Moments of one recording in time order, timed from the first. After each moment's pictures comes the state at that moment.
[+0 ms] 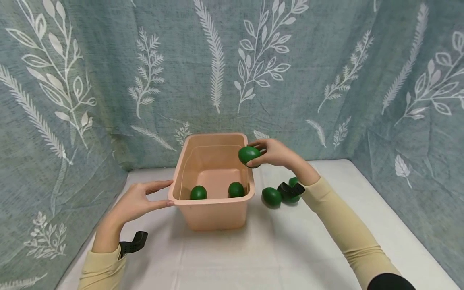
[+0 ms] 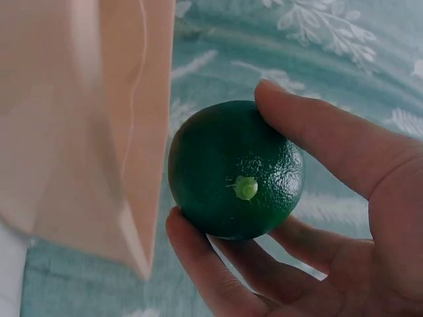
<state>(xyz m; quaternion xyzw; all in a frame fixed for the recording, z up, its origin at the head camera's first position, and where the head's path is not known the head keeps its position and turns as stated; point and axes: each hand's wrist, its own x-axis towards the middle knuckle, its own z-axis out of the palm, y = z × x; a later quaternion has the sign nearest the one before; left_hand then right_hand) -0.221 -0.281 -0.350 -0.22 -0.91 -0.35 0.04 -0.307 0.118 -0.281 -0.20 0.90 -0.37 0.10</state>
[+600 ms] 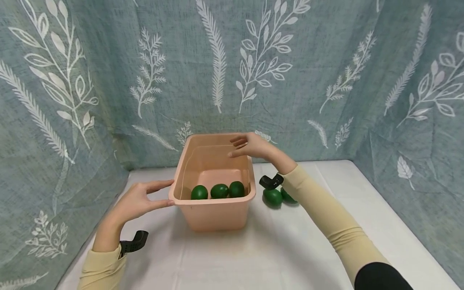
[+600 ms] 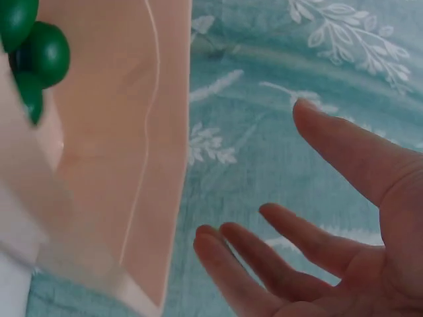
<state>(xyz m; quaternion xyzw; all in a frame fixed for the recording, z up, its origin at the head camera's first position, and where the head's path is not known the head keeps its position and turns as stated) -0.220 -0.282 -0.353 -0.21 -0.91 -0.35 0.05 -0.329 0.066 -0.273 -0.23 0.88 -0.39 0.12</state>
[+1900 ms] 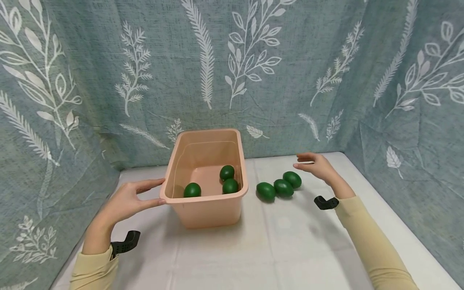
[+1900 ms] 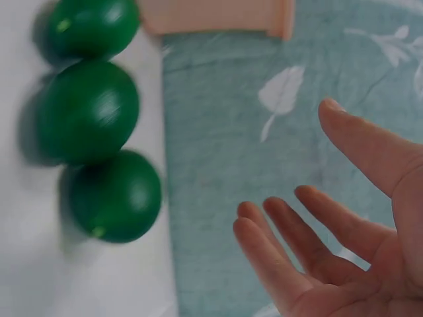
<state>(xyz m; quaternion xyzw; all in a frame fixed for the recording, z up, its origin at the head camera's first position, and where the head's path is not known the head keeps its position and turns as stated) -0.220 -0.280 -0.348 -0.19 -0.92 -0.35 0.03 -0.302 0.268 -0.372 -0.06 0.90 -0.44 0.06</state>
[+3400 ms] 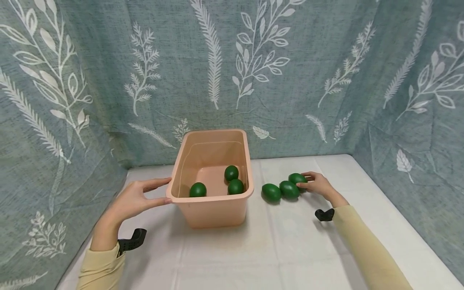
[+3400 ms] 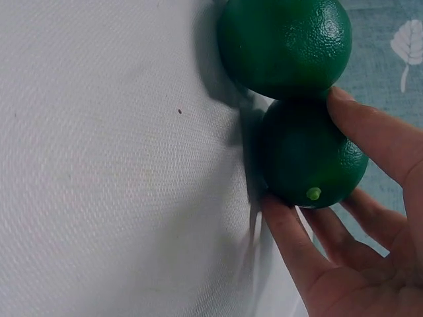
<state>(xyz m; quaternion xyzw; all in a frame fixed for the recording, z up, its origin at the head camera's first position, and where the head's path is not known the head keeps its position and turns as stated) -0.217 -0.280 -0.346 -0.20 -0.91 -0.35 0.03 -0.326 0.272 -0.459 0.00 0.89 -0.45 0.10</state>
